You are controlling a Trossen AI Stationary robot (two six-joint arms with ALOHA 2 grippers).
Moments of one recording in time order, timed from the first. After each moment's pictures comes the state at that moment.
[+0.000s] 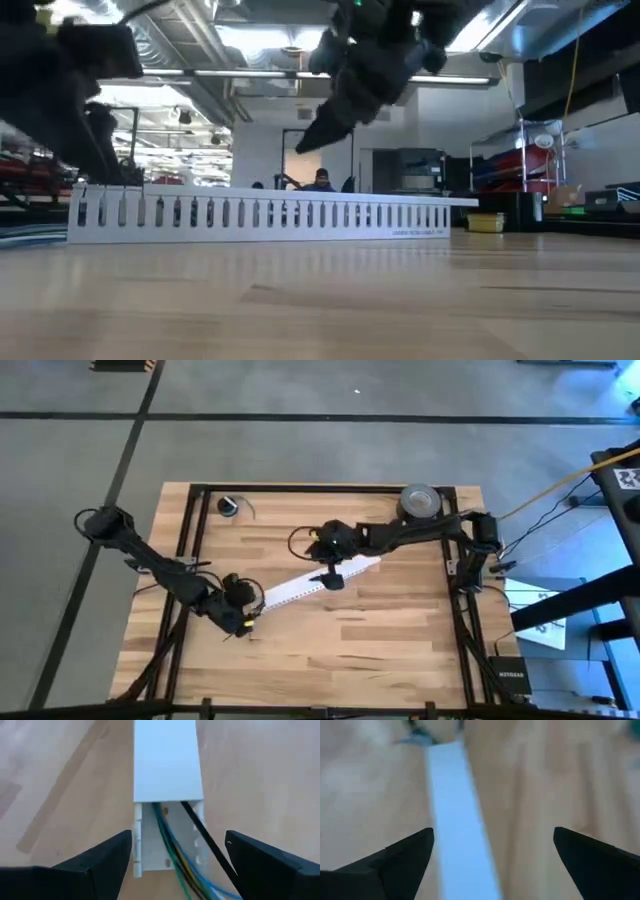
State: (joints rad) left arm -0.56 1.28 0.57 -0.43 -0.51 -0.83; right arm -0.12 1.82 1.14 0.00 -0.21 -0.22
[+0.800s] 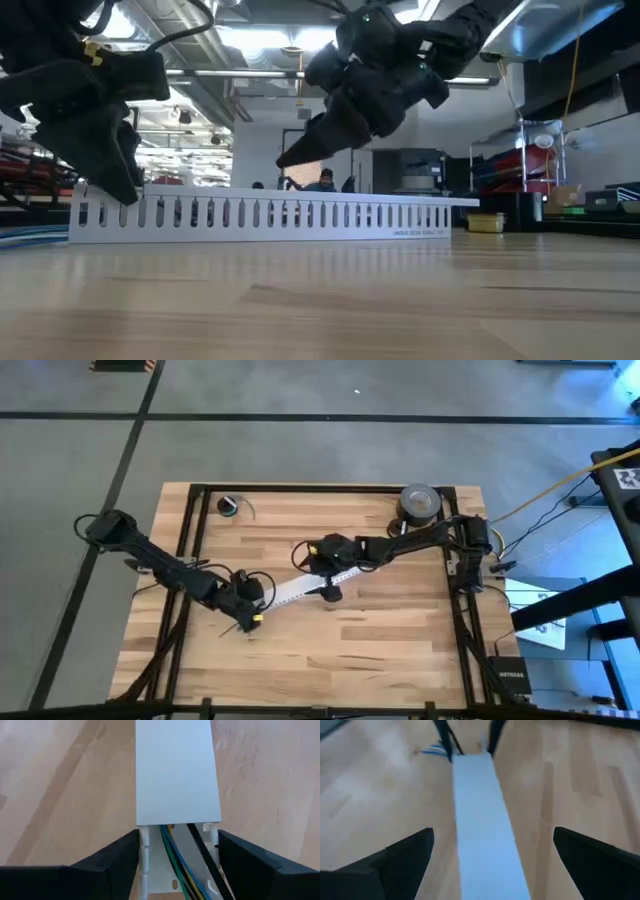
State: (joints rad) left arm -0.46 1.32 0.58 -0.35 -0.42 -0.73; right arm -0.07 1.90 1.08 0.23 -0.32 -0.23
